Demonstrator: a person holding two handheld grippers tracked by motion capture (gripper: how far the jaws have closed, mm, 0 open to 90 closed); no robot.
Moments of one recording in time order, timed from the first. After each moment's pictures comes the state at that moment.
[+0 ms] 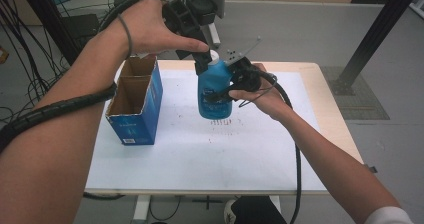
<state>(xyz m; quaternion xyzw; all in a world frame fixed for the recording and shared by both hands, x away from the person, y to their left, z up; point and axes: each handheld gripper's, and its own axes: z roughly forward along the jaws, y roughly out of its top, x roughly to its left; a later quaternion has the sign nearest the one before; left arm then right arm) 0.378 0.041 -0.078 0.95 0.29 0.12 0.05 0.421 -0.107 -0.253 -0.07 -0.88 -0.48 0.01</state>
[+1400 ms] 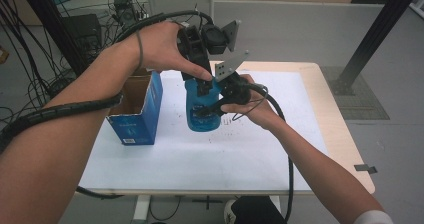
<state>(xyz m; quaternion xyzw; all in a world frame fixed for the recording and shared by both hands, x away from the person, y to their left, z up) 0.369 0.022 -0.119 0.98 0.19 0.10 -0.01 0.402 -0.086 -0.271 0.00 -0.87 -0.50 0.03</state>
